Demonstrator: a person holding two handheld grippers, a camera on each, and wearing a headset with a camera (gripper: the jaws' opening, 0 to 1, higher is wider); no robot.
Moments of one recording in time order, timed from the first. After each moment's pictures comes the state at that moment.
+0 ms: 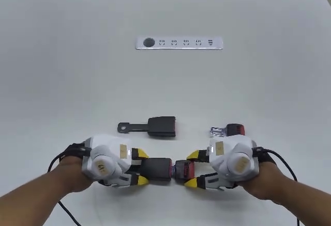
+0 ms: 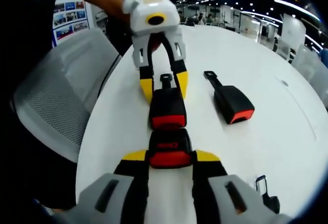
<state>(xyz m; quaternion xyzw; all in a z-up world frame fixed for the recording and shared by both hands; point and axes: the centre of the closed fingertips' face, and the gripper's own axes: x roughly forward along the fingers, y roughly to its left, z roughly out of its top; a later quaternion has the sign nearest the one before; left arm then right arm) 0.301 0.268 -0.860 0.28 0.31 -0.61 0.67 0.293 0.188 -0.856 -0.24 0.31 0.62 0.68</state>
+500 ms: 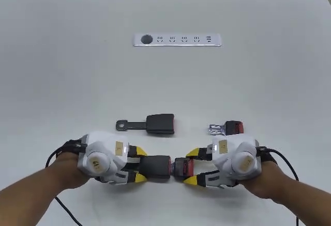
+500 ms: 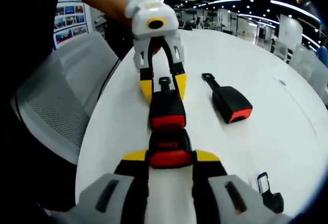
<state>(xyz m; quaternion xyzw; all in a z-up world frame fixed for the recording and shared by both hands) 0.301 0.270 -0.860 0.28 0.30 -0.62 0.67 0.294 0.189 -0.855 -0.22 0.30 0.62 0.69</state>
